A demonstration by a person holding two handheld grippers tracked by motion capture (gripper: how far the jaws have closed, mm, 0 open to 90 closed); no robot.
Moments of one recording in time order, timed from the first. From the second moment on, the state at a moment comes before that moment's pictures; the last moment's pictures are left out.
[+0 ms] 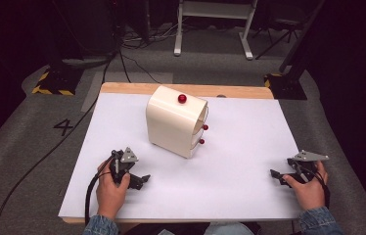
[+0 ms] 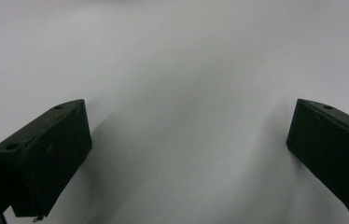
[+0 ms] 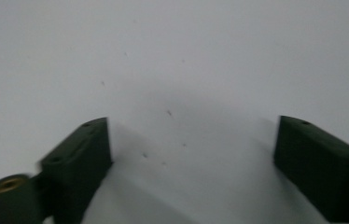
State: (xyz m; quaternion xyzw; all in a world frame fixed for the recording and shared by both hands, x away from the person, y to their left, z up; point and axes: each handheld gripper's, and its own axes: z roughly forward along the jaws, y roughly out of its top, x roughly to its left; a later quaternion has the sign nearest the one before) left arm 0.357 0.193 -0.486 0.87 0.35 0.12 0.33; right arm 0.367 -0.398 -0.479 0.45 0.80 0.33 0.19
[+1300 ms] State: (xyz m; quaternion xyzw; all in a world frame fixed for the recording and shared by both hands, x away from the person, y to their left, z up) left arm 0.358 0.193 -0.486 0.87 0.35 0.12 0.33; right arm 0.405 -0.273 -0.396 0.27 0.84 0.45 0.13
